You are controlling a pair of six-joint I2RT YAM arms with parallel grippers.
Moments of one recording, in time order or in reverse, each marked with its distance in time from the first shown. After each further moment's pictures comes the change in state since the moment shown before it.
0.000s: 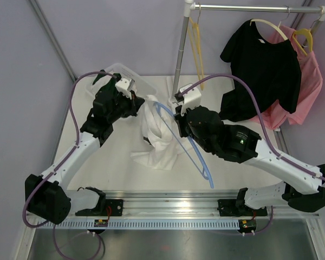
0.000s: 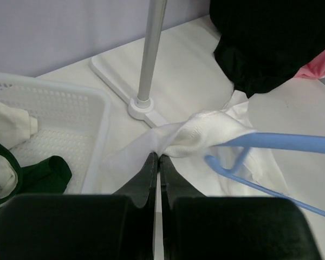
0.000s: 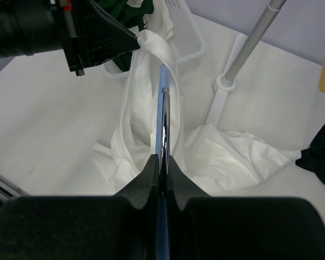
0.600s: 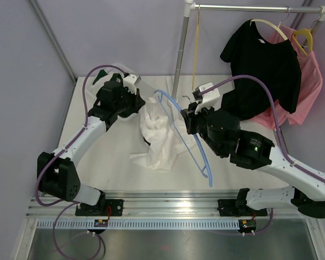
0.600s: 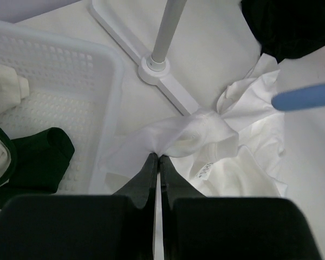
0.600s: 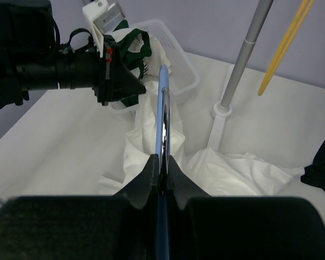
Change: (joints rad) left arm 0.060 0.247 0.182 -0.184 0.058 0.036; right arm 0.000 -0.141 -0.110 0.161 0.046 -0.013
